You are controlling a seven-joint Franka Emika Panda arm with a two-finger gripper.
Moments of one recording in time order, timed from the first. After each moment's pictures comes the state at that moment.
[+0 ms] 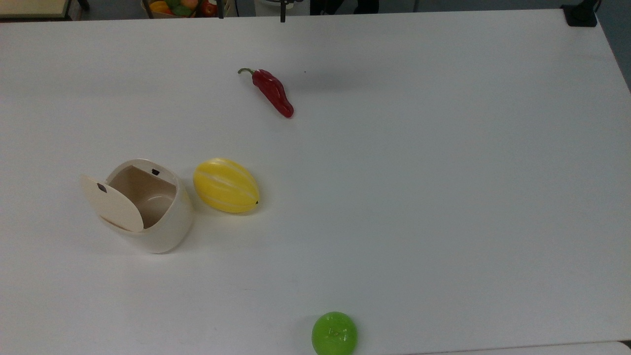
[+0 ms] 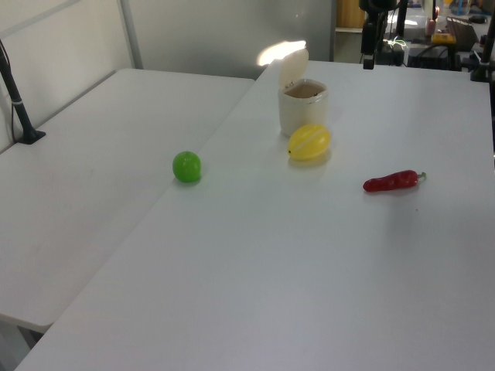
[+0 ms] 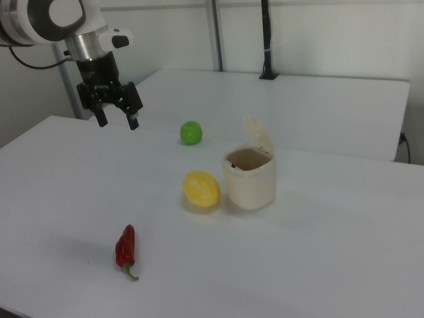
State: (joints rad) arm 0.09 0.04 0.01 -1.56 -0.09 1.61 0.03
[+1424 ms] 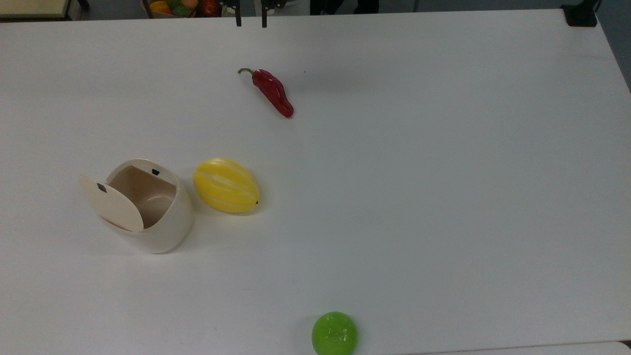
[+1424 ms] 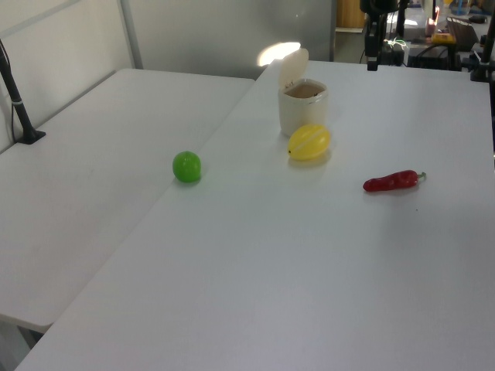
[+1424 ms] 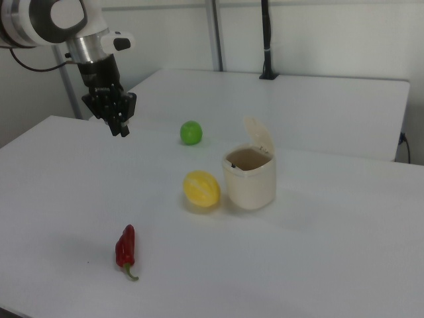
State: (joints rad) arm 0.09 0.04 0.01 -1.57 -0.09 1.61 0.00
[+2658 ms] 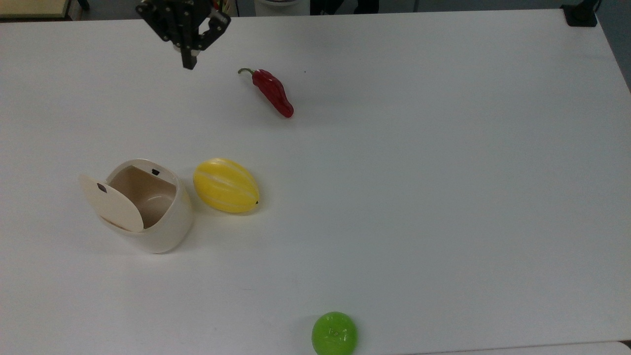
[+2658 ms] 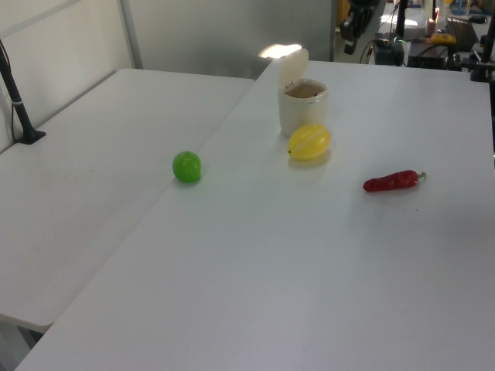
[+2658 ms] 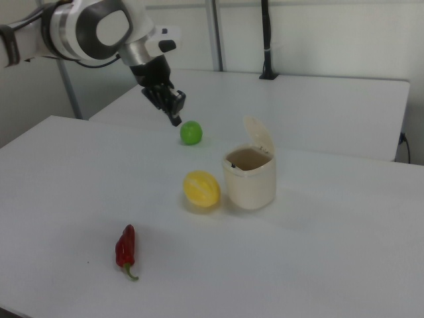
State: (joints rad) arm -0.04 0.13 -0.01 -1.54 -0.09 1.90 0.16
